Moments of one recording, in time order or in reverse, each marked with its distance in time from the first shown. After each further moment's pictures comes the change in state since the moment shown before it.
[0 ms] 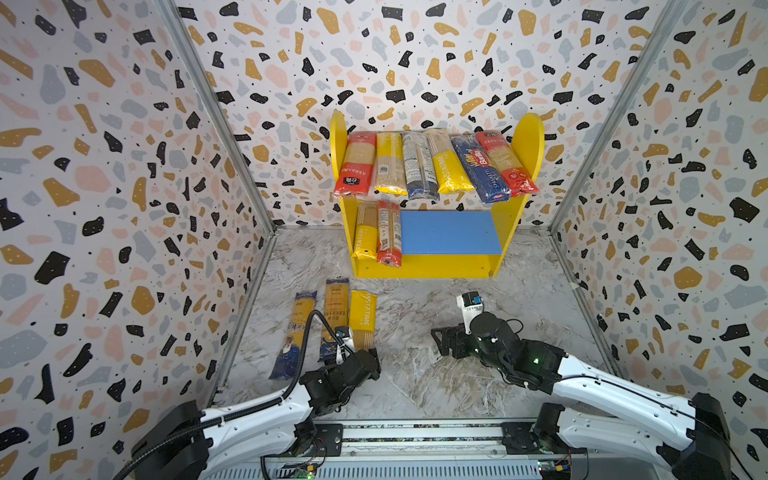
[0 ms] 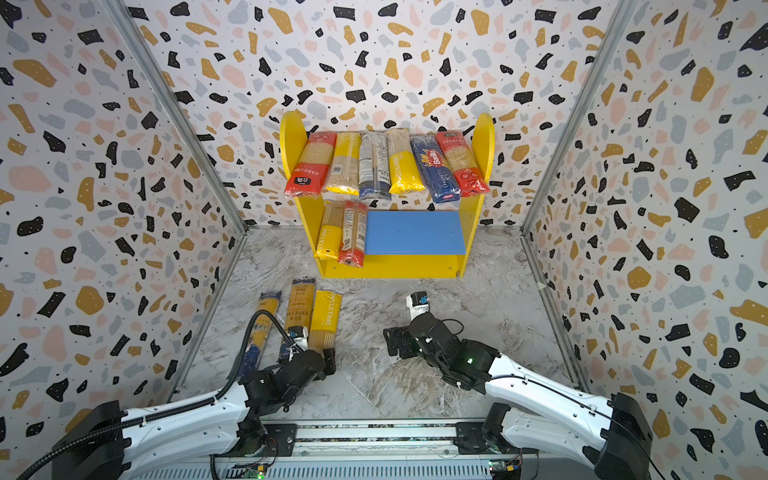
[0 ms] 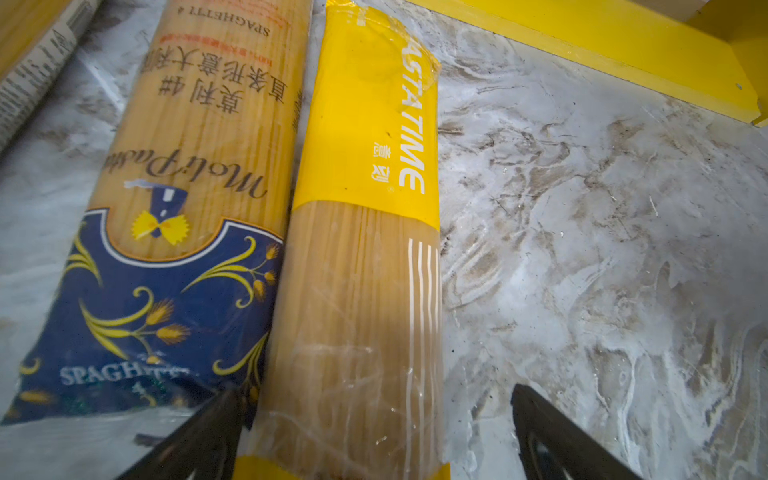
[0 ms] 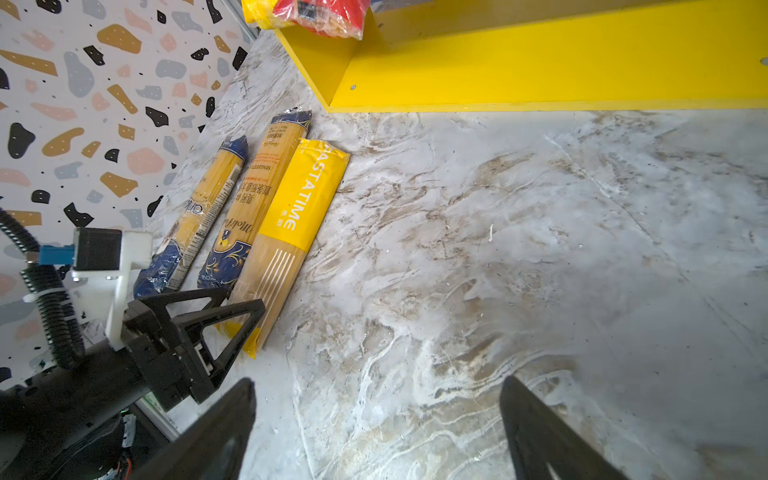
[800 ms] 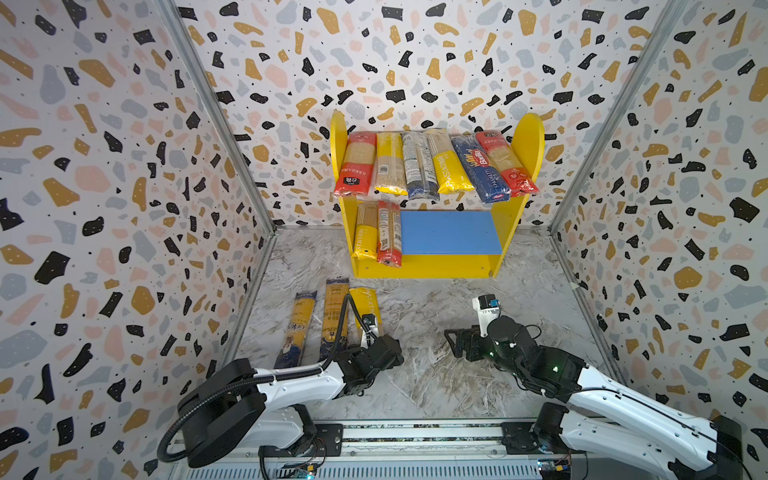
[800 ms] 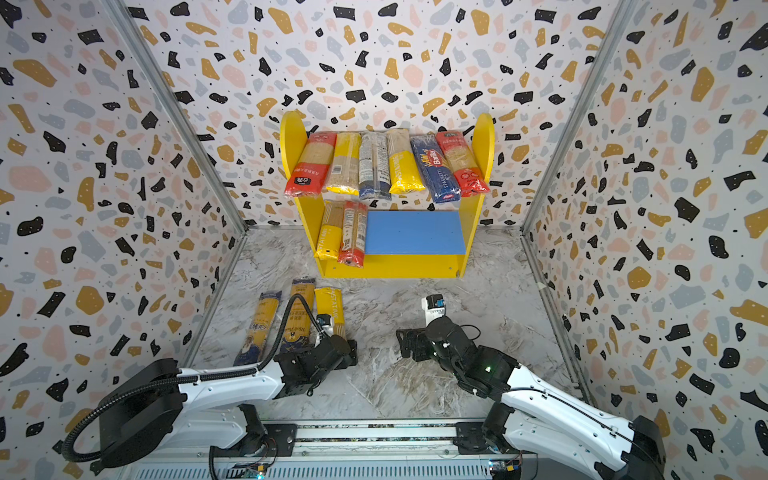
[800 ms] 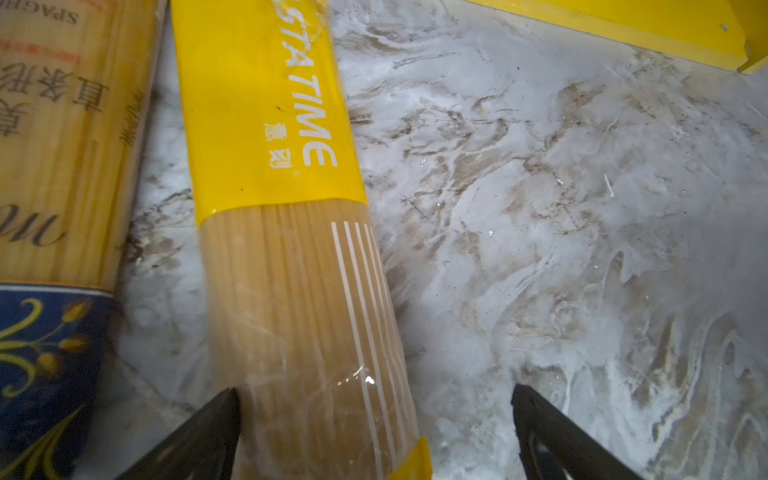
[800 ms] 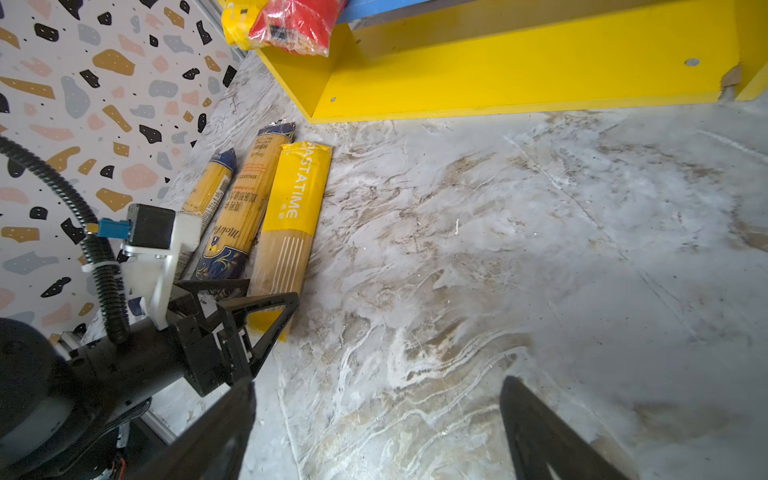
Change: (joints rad) left arm -0.027 0.338 0.214 0.102 0.065 0.049; right arm -0.063 -0.144 -0.050 -0.071 -0.006 -0.006
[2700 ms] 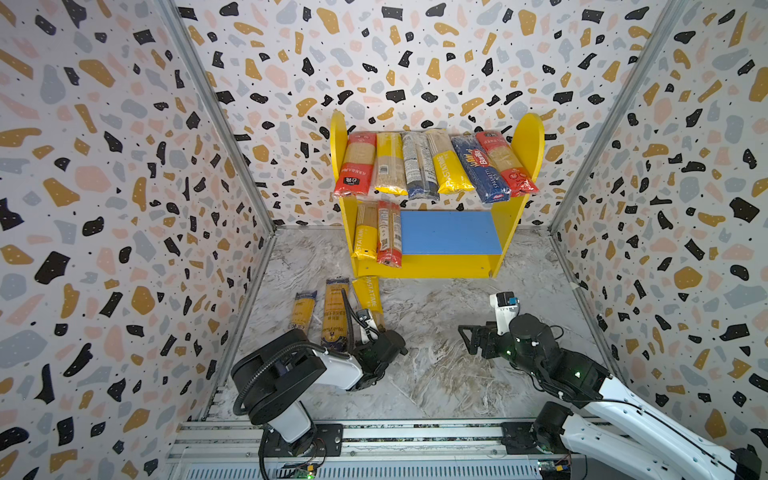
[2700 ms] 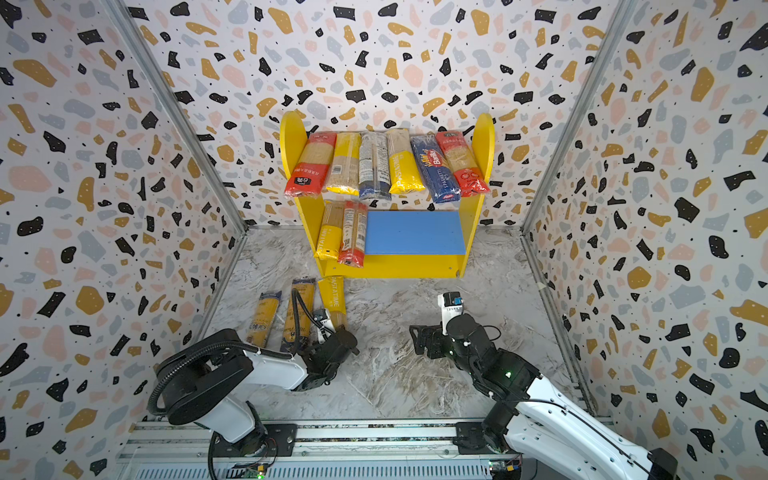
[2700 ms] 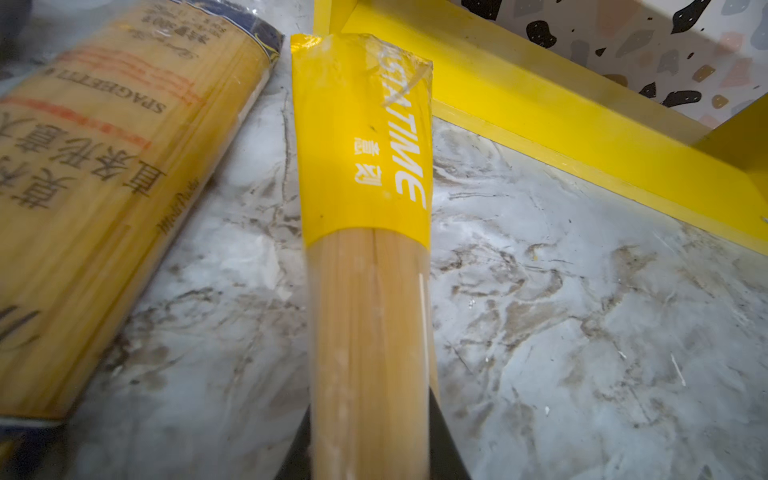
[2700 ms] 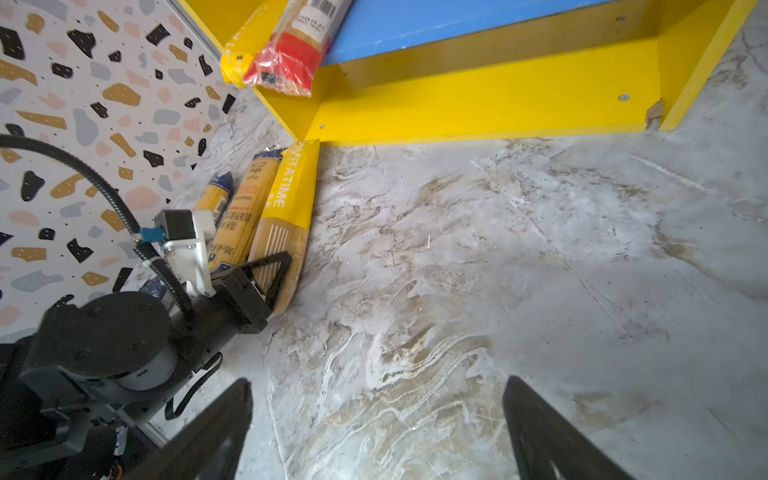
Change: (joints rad) left arm 0.069 0.349 -0.048 0.500 -0.214 -0.078; right arm -0.108 -0.108 0.000 -0.082 -0.068 -0.062
